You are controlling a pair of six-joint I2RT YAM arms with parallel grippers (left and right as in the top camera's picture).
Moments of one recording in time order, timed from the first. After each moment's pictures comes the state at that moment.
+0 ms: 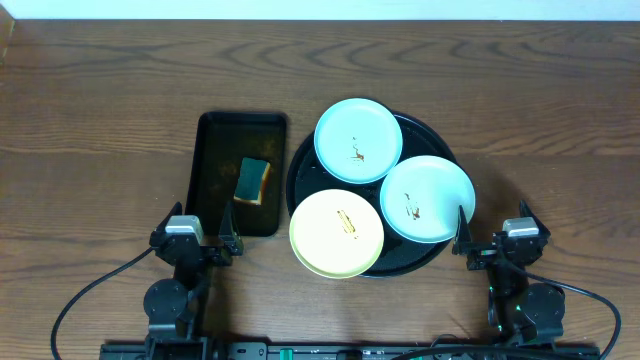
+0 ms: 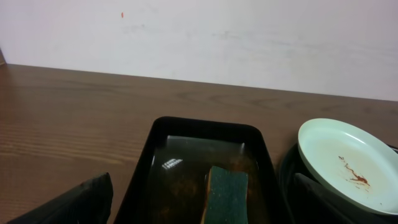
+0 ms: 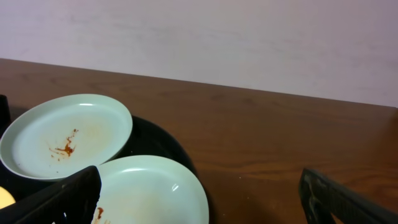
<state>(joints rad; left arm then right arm) 0.00 0.01 0.01 -0.10 0.05 -0.11 0.12 0.01 0.01 -0.07 0.04 -0.05</state>
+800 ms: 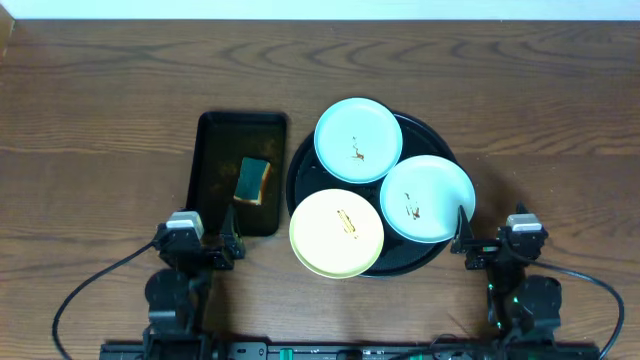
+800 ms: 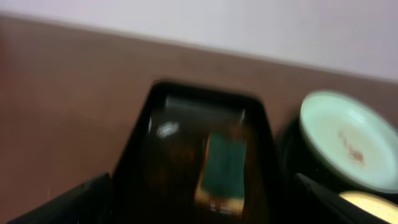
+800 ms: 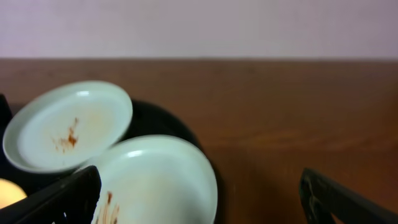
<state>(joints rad) 0.00 0.10 0.08 -0.24 0.05 -0.18 0.12 0.10 0.02 -0.10 0.06 0.08</state>
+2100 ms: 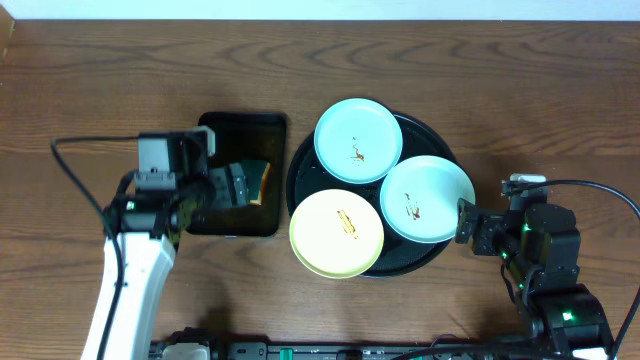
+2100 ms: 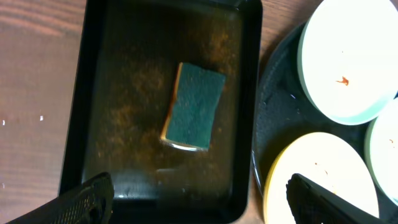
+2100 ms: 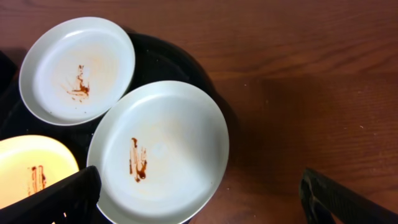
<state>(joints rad) 0.00 1.20 0.95 -0.78 0.21 -0.16 0.12 0.66 0.58 -0.59 0.02 0.20</state>
